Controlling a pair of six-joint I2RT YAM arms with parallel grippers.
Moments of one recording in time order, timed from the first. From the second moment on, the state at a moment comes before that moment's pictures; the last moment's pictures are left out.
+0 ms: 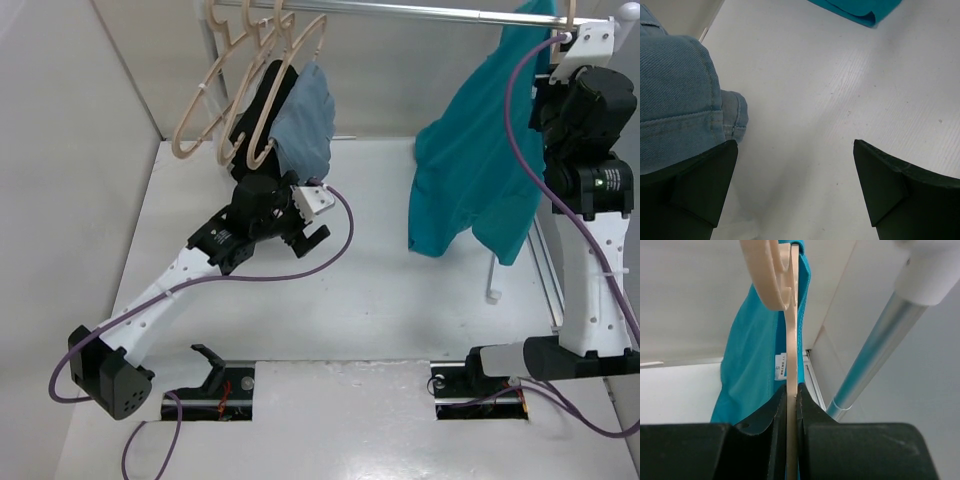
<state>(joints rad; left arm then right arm) -0.63 1.18 1.11 -0.39 0.25 0.45 0.06 1.35 1.98 -0.65 0.36 -0.21</state>
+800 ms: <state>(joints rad) -0.63 1.17 1.09 -0.39 0.27 0.45 0.07 1.11 1.80 -0.67 0.23 -0.23</state>
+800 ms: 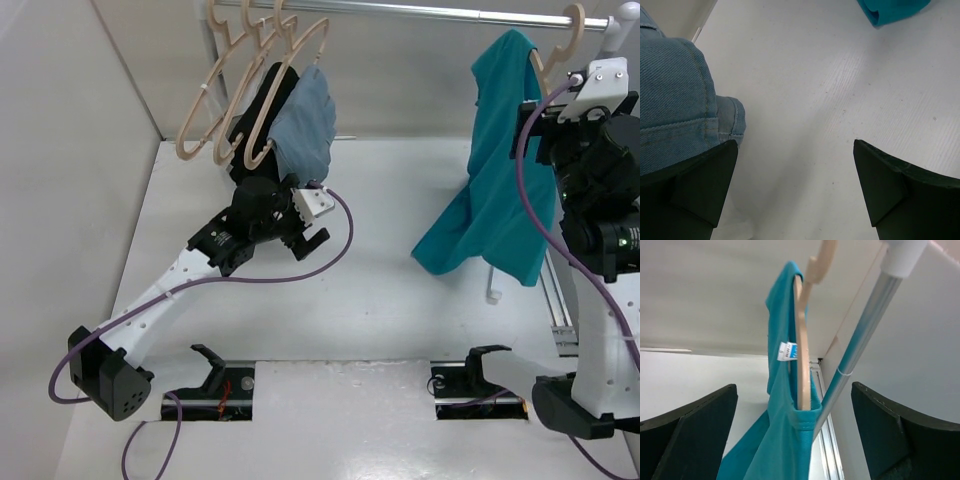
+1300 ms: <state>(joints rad) -0.60 1.11 0.92 -0.36 0.17 0.33 0.47 0.98 1.51 -0.58 0.06 -0.31</state>
